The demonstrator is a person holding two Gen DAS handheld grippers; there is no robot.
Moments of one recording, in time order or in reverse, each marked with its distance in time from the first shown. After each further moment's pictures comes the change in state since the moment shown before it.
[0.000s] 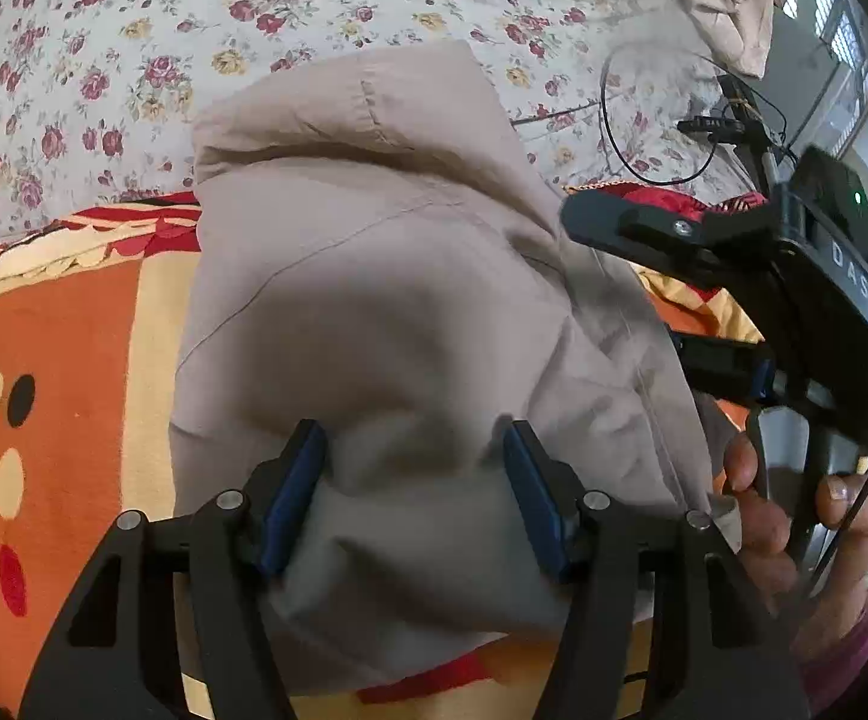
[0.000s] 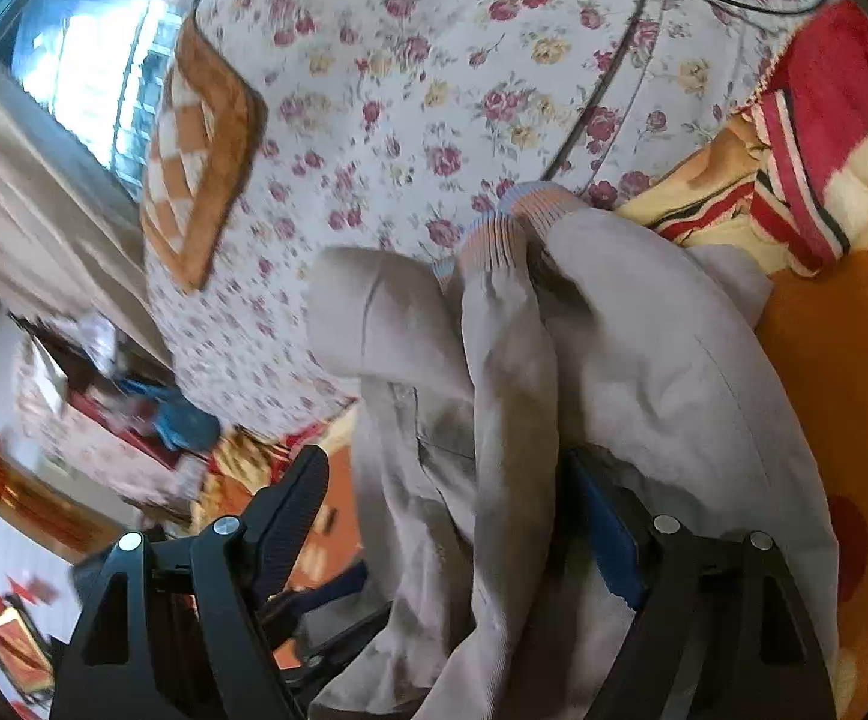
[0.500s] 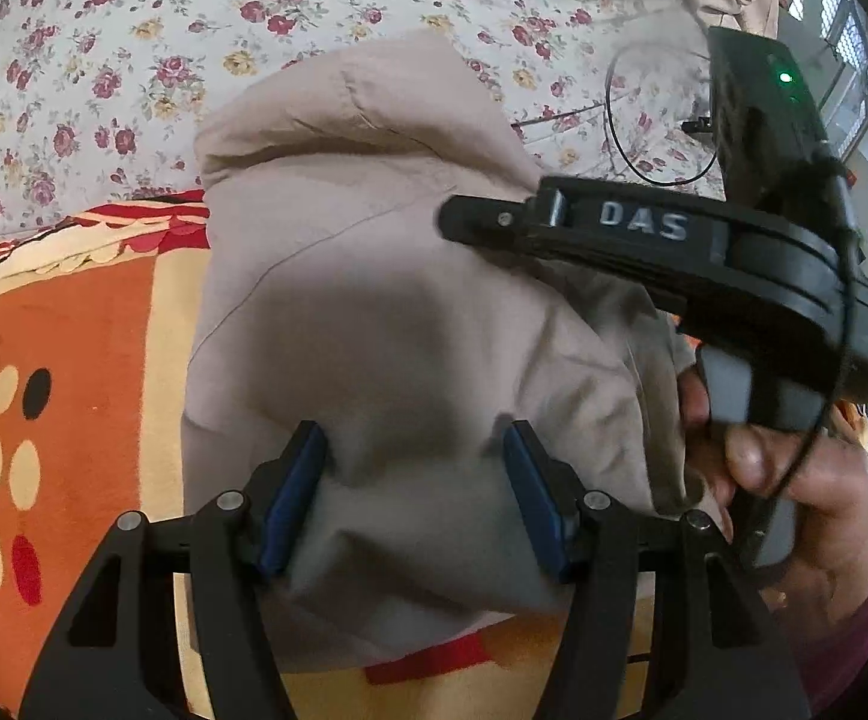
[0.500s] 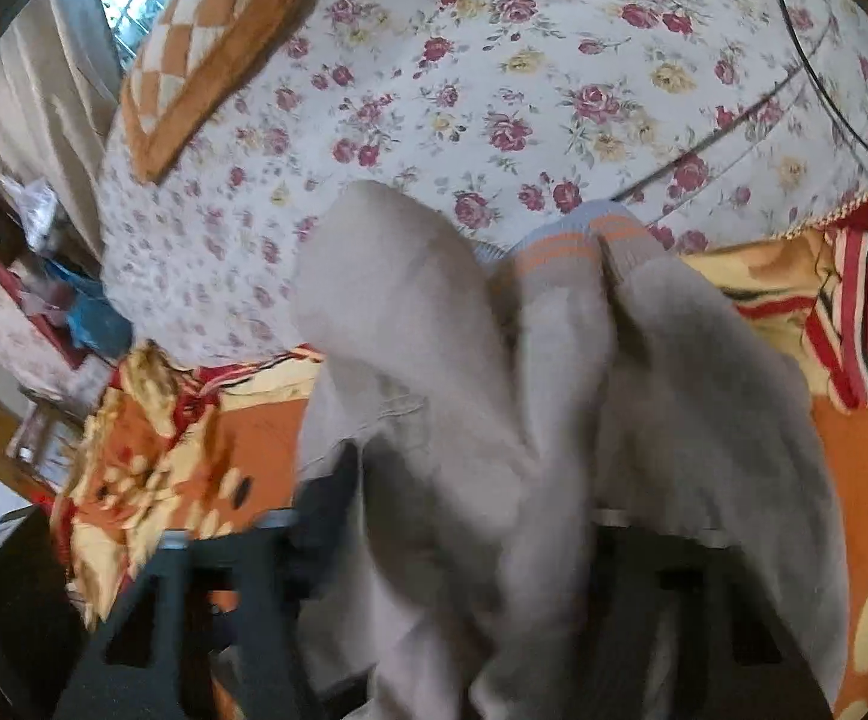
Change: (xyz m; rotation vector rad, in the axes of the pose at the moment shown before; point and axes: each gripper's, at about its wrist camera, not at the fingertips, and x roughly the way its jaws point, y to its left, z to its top) left arm -0.008 0.001 0.000 -0.008 0.011 0.015; right arm 0.051 0.047 0.011 -0.273 0.072 -0.223
